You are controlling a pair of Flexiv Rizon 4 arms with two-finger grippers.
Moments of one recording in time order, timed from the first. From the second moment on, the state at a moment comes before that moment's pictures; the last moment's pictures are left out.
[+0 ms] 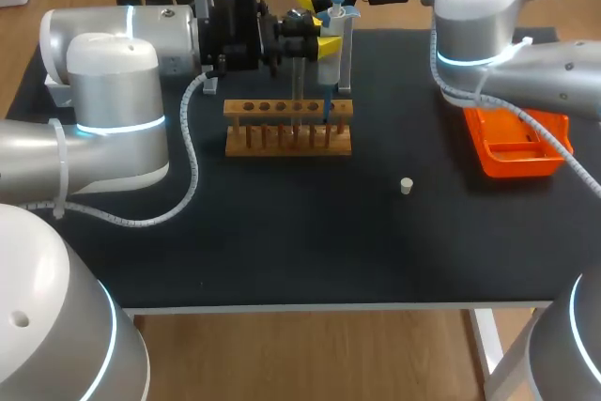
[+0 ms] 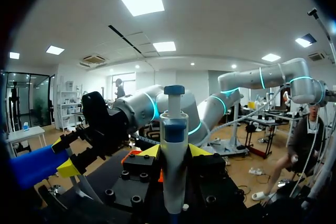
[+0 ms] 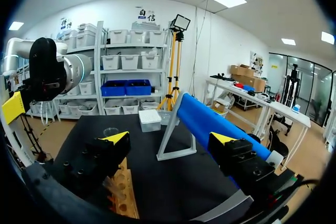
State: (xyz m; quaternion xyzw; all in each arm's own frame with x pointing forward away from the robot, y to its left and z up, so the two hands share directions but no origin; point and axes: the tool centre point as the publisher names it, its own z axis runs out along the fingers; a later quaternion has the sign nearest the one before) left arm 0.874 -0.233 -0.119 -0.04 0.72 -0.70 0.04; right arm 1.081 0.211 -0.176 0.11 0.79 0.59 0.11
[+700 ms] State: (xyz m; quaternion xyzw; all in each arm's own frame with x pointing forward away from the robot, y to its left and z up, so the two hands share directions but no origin) left arm 0.902 -0.194 -0.124 -0.09 0.73 -0.67 0.08; right arm 1.081 0.211 -0.176 0.11 0.79 0.59 0.11
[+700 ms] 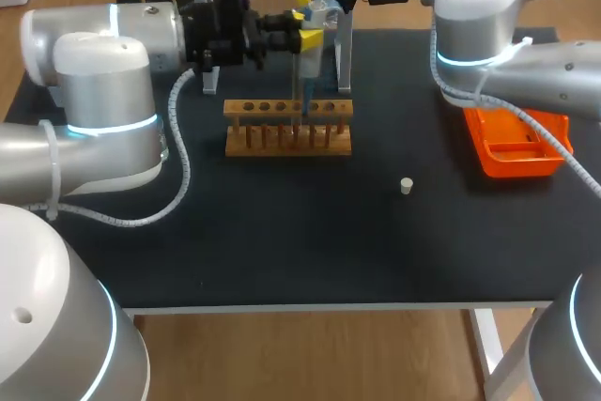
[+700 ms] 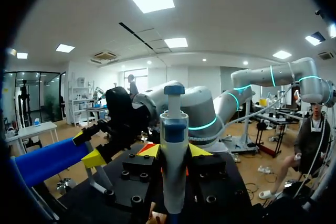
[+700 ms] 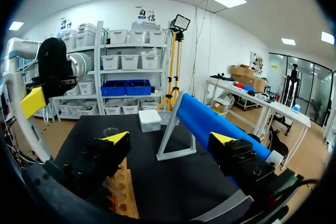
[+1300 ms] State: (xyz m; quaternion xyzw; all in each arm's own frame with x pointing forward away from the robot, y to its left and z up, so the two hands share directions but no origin) left arm 0.970 -0.065 -0.119 -0.21 0.72 -0.63 0.22; right arm 1.081 0.211 -0.176 0.11 0.79 0.59 0.11
